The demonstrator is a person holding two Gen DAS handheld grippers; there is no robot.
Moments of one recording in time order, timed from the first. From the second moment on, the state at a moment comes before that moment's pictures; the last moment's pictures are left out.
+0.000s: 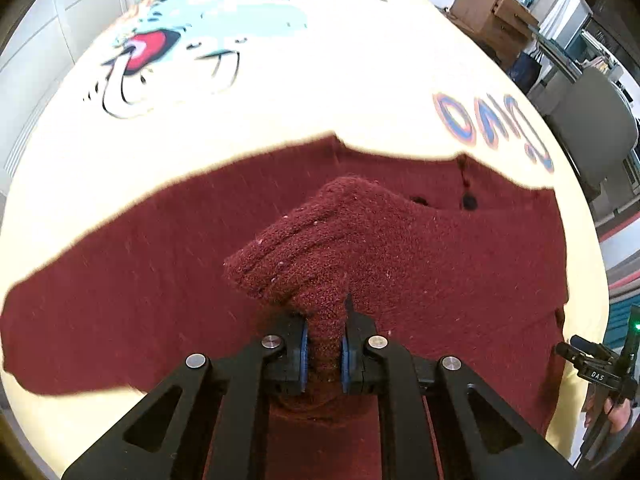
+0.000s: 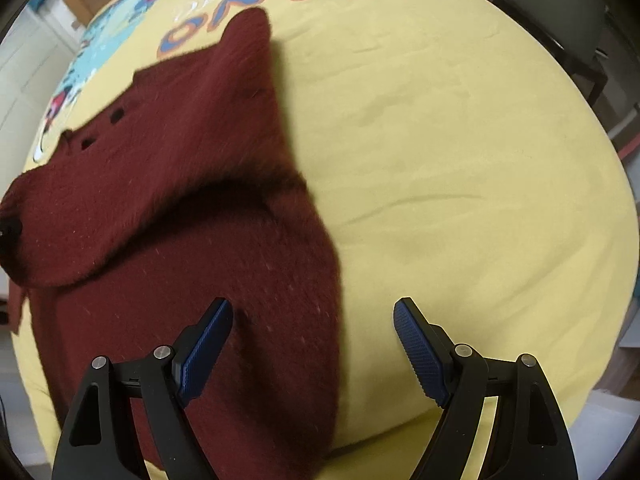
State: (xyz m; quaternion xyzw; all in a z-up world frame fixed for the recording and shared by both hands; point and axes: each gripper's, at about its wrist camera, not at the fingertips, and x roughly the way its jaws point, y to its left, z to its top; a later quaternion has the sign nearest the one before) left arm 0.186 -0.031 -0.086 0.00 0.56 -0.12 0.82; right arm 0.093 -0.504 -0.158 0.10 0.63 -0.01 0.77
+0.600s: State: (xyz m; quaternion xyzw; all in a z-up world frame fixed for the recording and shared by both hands) left arm 0.203 0.037 -0.145 -0.04 0.61 -0.09 0.79; right arm 0.223 -0.481 -0.175 0.16 0.61 0.04 0.78
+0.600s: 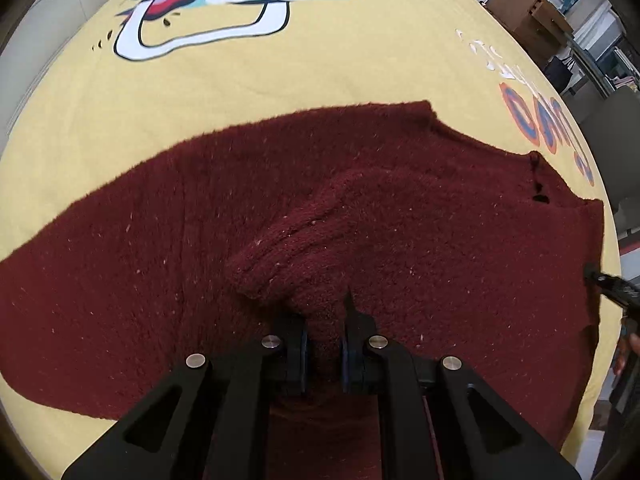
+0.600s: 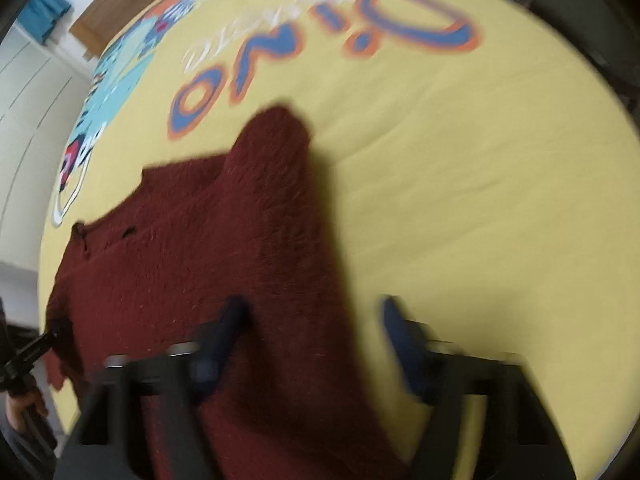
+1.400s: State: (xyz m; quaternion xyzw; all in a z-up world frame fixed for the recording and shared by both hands) left arm 0.189 0.043 -0.127 0.00 0.58 -0.01 0.81; right arm 0.214 -0.478 -0.160 0.05 0.58 -0.02 0.81
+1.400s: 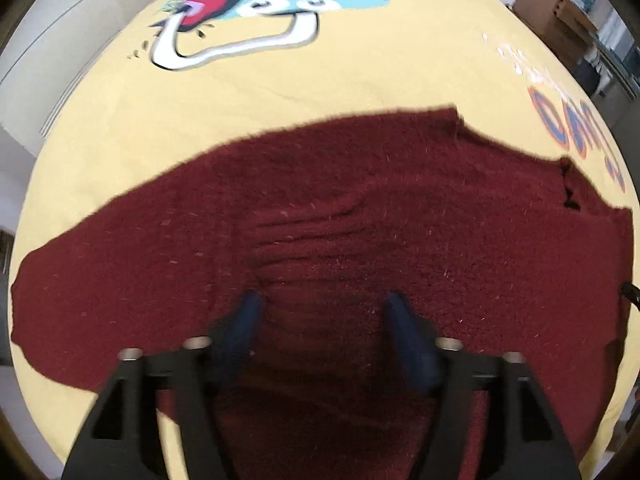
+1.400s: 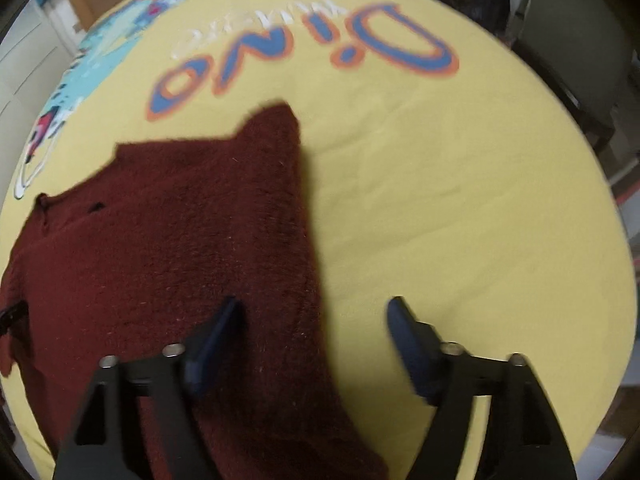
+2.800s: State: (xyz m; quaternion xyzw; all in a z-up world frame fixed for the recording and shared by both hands) left arm 0.138 -0.020 -0.175 0.08 0.54 -0.10 0.84; right arm 0.168 -0.393 -0.193 -0.06 0.52 0.04 0.85
